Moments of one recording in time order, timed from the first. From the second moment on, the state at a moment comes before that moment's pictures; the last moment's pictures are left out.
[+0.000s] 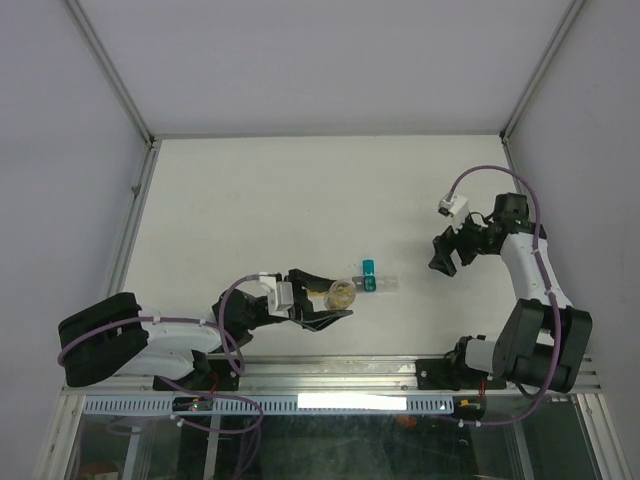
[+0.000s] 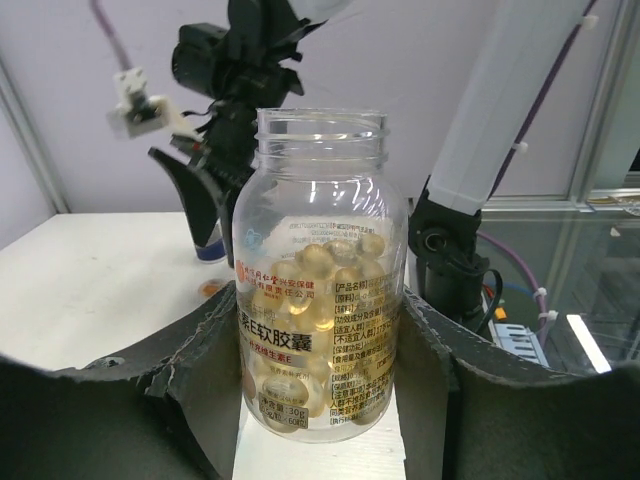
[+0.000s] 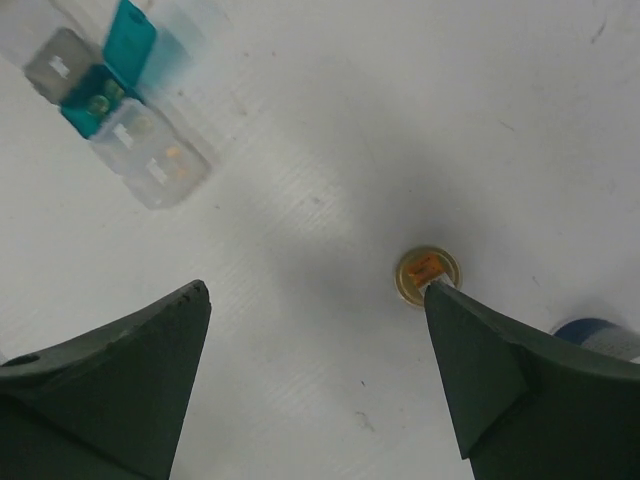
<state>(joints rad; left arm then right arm) -1.12 1.24 0.23 1.40 0.31 -0.04 -0.23 1.25 0.87 -0.82 -0.80 -0.96</state>
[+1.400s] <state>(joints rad) -1.12 1.11 0.28 1.01 0.37 -0.13 -0.05 1.57 1.00 -0.73 -0.35 -0.74</state>
